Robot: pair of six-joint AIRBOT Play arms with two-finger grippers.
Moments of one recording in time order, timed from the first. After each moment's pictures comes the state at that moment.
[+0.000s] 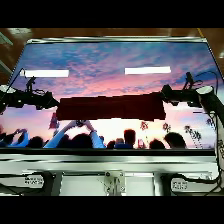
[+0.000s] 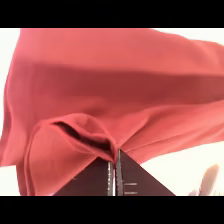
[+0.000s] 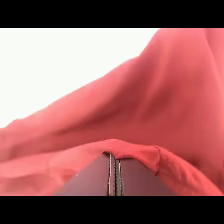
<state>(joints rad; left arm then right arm) 0.28 -1.56 1.18 0.81 -1.13 -1.22 -0.20 -1.53 1.12 -0.70 0.86 1.29</state>
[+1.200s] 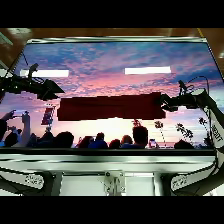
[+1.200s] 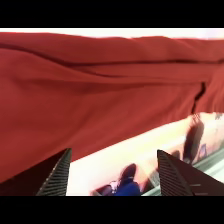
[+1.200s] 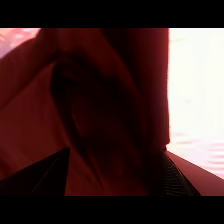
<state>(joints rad) 0.23 -1.65 1.47 0.79 -1.38 -1.28 -0.26 -1.74 1.20 -0.82 0.99 1.18</state>
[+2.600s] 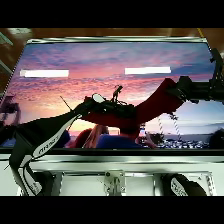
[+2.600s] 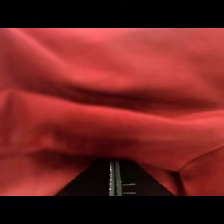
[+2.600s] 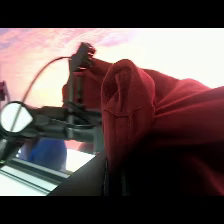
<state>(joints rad) -0.66 -1.95 1.47 0.21 -0.84 -1.17 -0.23 -1.01 1.20 -0.78 1.35 1.47</state>
